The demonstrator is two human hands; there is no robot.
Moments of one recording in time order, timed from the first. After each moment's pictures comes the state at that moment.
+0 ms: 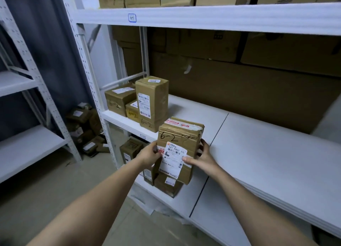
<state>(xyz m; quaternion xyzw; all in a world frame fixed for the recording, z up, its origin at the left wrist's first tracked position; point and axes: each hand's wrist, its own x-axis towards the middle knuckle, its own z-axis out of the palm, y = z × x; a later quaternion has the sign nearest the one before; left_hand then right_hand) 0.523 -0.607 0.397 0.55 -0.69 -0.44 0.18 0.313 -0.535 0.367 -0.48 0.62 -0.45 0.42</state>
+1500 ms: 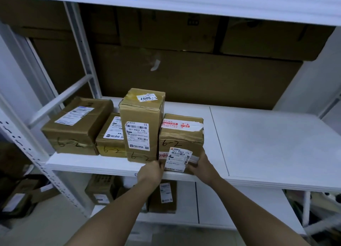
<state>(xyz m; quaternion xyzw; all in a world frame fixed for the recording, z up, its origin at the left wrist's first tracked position) 0.522 -0.852 0.325 0.43 -0.88 -0.21 0.01 0.381 -0.719 0.329 -0.35 0.81 -0.42 0.22</state>
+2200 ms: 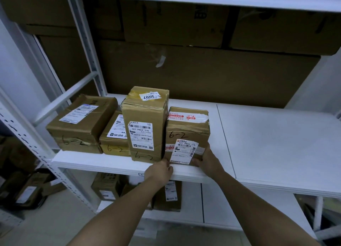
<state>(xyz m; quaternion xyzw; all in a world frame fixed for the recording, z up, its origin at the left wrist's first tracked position) 0.510 -0.853 0.319 0.40 -0.89 -0.23 -0.01 0.359 -0.738 0.331 -0.33 0.83 -0.40 0.22</state>
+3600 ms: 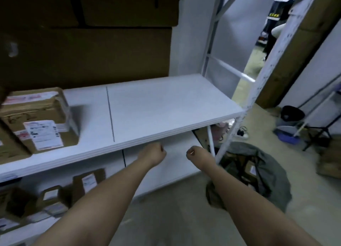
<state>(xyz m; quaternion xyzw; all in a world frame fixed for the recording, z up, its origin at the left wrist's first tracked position) 0.352 -0.507 0.343 0.15 -0.96 -0.24 -0.09 0.287 -0.322 0.323 -0.13 0.95 -0.23 0.19</state>
